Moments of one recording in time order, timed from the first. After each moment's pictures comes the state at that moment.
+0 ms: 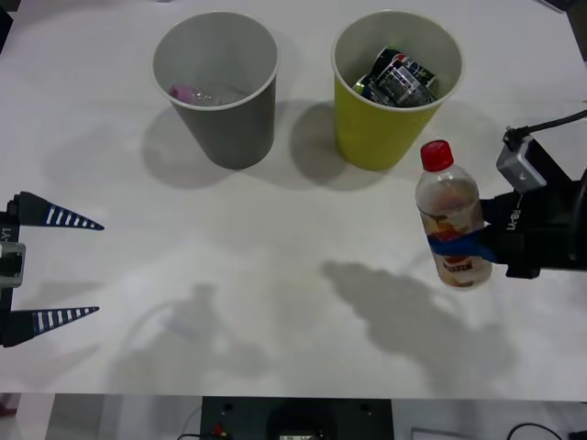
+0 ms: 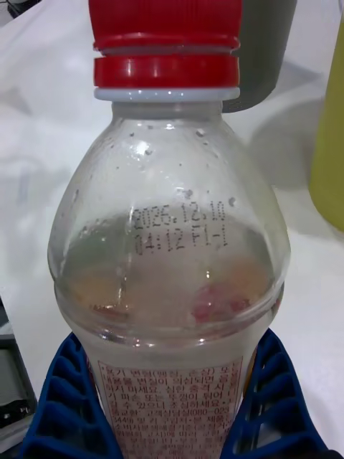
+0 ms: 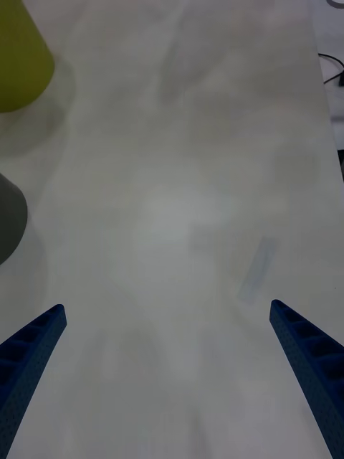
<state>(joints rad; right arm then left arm) -0.02 -0.95 -0.11 -2.21 1.65 -1.15 -1.04 0.26 1.13 0.26 -2.01 -1.31 -1.13 -0.09</state>
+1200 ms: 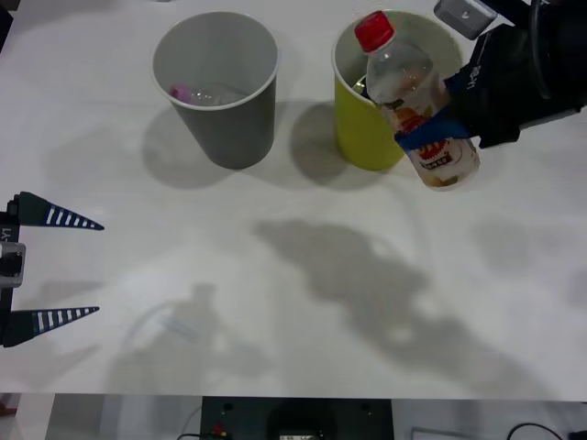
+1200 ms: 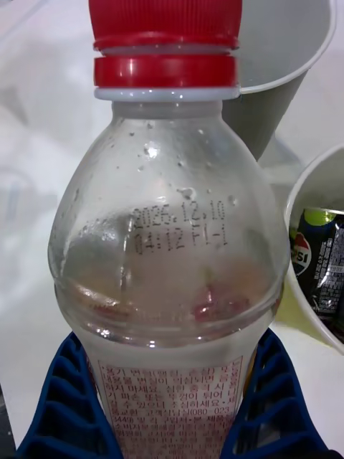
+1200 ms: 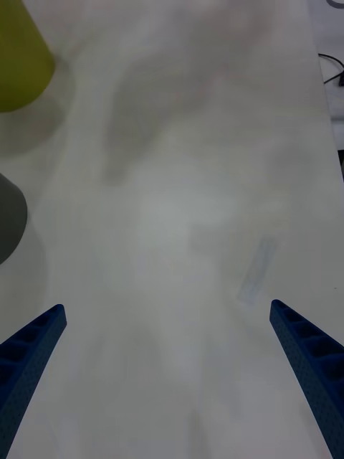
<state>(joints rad) -0.83 -1.13 0.30 -2.02 1.59 -1.29 -1.31 0.26 1.13 0.26 -2.01 -1.31 -1.13 -0.09</state>
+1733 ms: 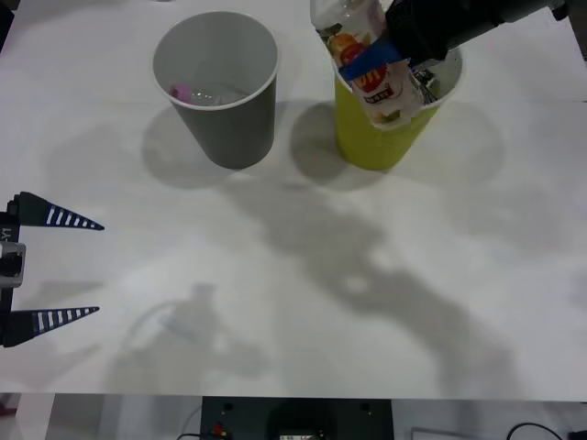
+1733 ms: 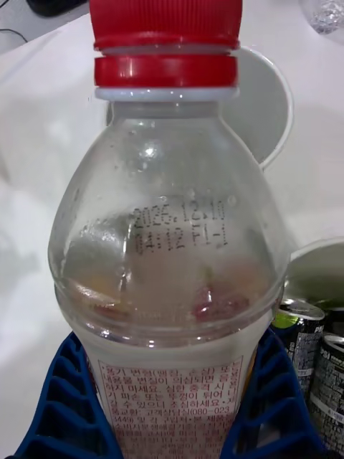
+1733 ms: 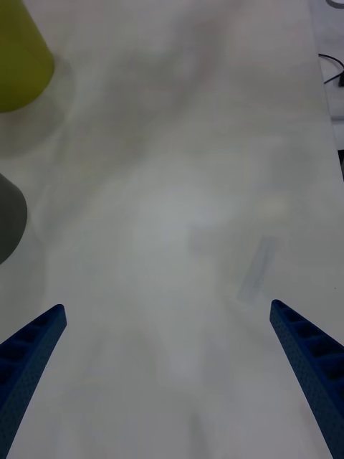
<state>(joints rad) -1.17 -0.93 0.49 -1.67 1.64 -1.29 -1.31 0.26 1.13 0.26 -2.01 -1.31 -1.13 -0.09</state>
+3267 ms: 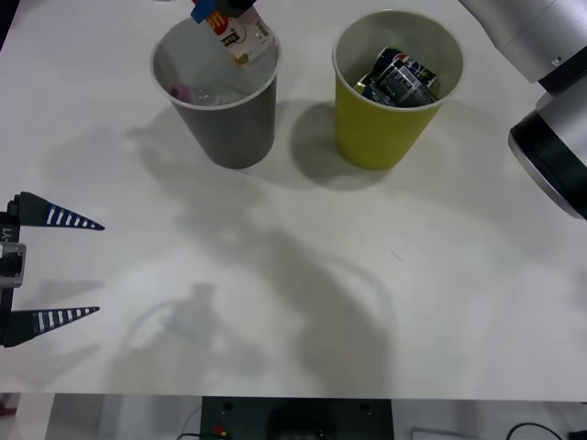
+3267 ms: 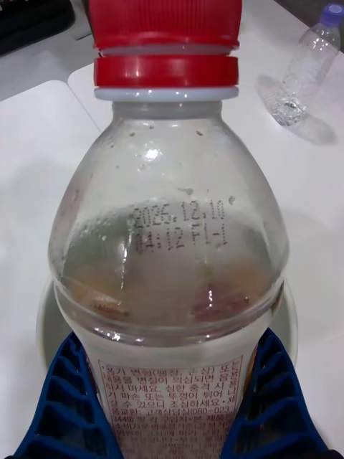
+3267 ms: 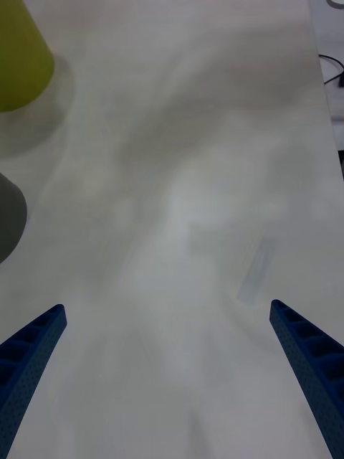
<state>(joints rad) -1.56 -0.35 0.63 -0.97 2.03 -1.08 -1.30 0.26 1.13 0.26 -2.01 -1.31 -1.13 -0.09</state>
